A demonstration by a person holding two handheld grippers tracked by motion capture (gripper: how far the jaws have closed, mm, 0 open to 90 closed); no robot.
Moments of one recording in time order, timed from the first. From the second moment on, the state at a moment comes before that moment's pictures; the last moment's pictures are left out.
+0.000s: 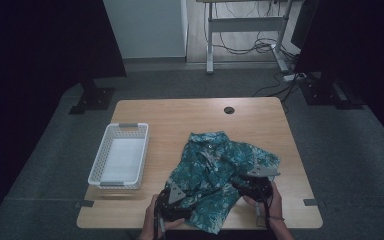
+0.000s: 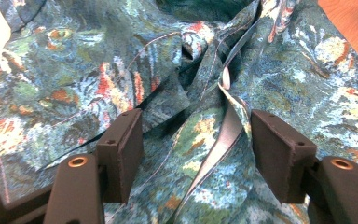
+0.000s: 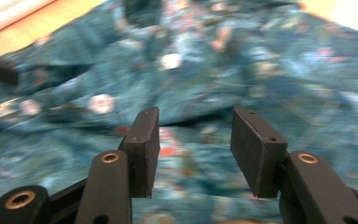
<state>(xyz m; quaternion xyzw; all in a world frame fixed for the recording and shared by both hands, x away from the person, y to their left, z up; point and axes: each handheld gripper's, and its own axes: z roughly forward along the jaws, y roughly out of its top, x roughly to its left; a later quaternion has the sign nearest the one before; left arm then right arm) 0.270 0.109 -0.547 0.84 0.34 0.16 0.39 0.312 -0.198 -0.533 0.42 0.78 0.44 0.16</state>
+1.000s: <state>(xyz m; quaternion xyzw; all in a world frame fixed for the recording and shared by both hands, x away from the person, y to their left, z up) 0.274 0.126 -0.542 0.82 0.37 0.17 0.40 0.277 -0.179 -0.560 0.39 0.81 0.41 0.14</state>
